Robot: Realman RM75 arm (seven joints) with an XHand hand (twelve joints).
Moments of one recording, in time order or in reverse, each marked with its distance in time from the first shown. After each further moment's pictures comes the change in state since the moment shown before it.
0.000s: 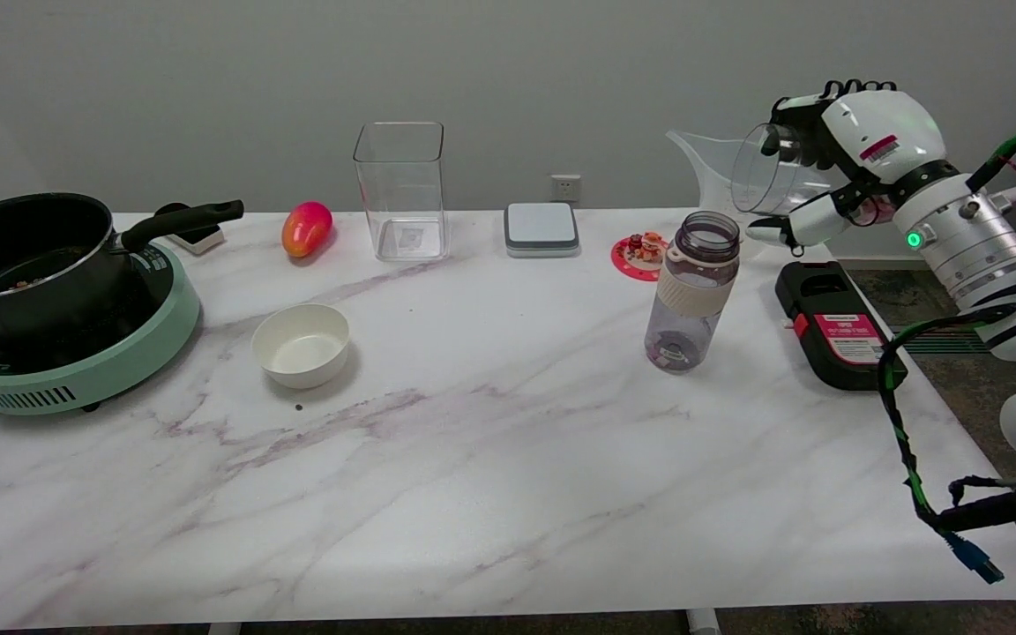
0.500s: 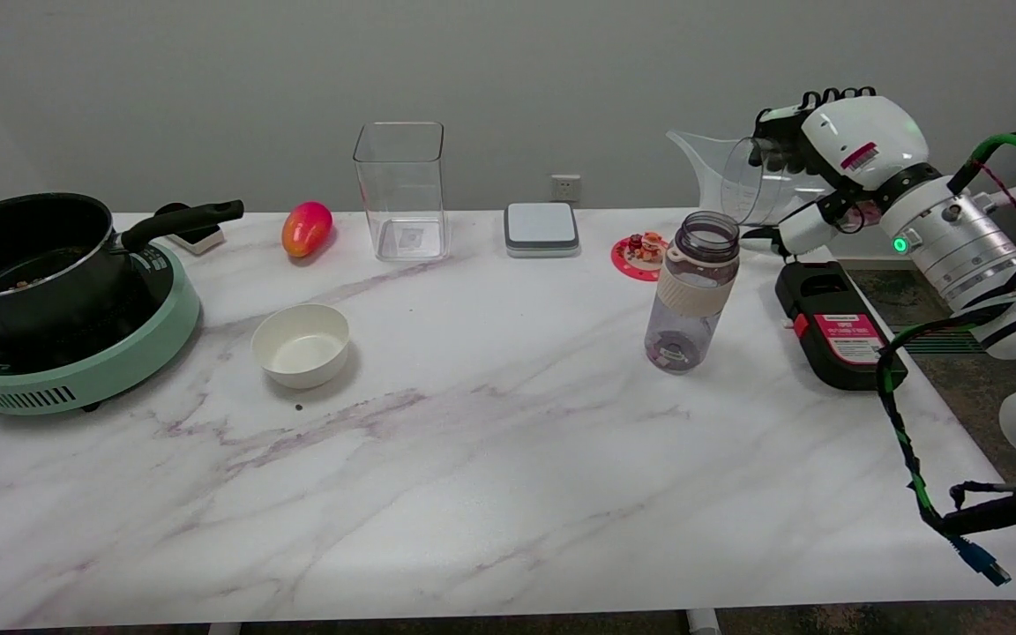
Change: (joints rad) arm 0.000 0.011 -0.002 0.019 -0.077 -0.045 0.004
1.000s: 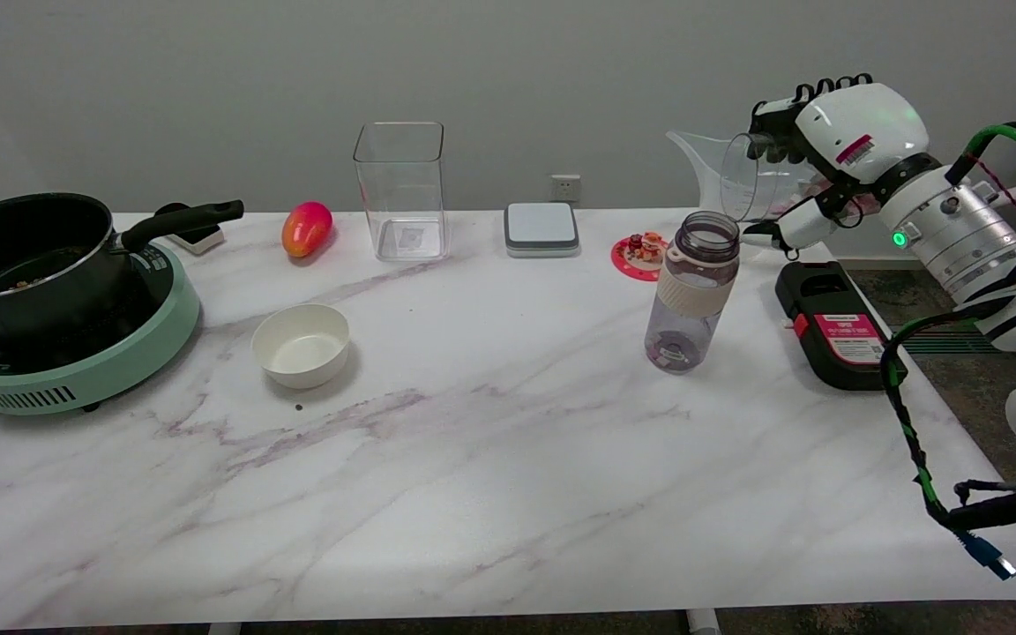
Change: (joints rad) arm -0.004 0.006 0.029 0.033 -0.073 -0.031 -0.002
